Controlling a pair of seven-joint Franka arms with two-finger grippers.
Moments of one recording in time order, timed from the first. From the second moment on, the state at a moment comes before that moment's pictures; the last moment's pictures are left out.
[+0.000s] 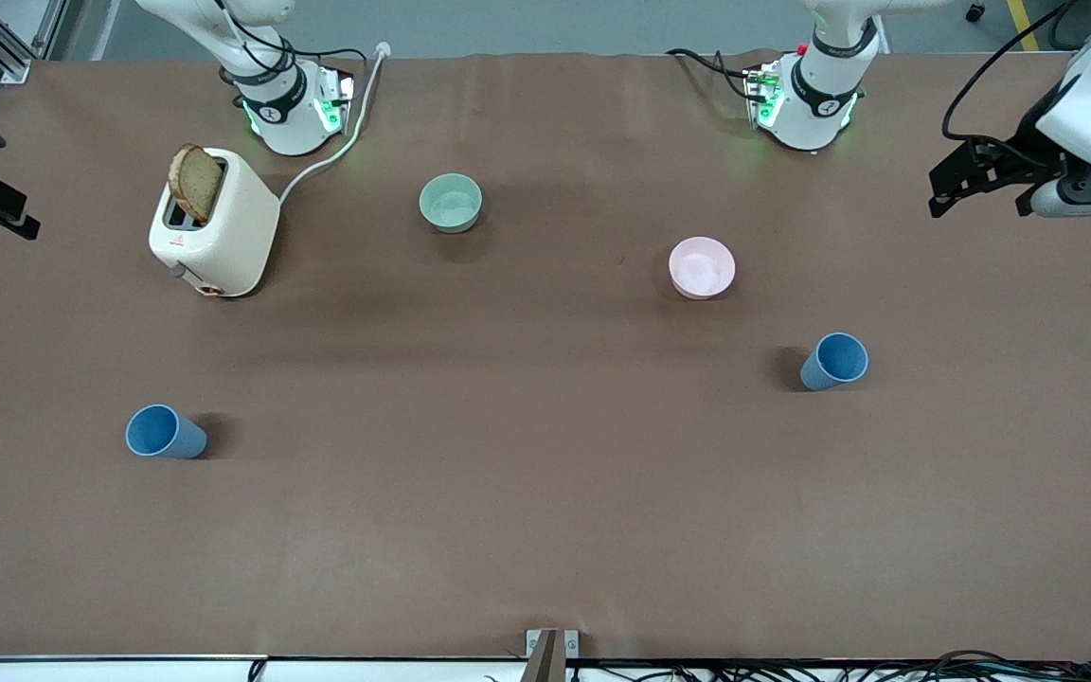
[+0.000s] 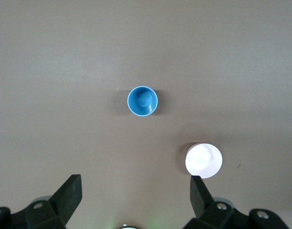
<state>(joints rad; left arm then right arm) 0.03 -0.11 -0.16 -1.64 -0.02 1.53 -0.13 -0.12 -0.01 0.03 -1.49 0.00 1.45 -0.04</state>
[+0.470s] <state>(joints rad) 0.03 0.02 -0.15 -1.55 0.02 1.52 -0.13 -0.12 -0.01 0.03 -1.49 0.00 1.45 -0.04</state>
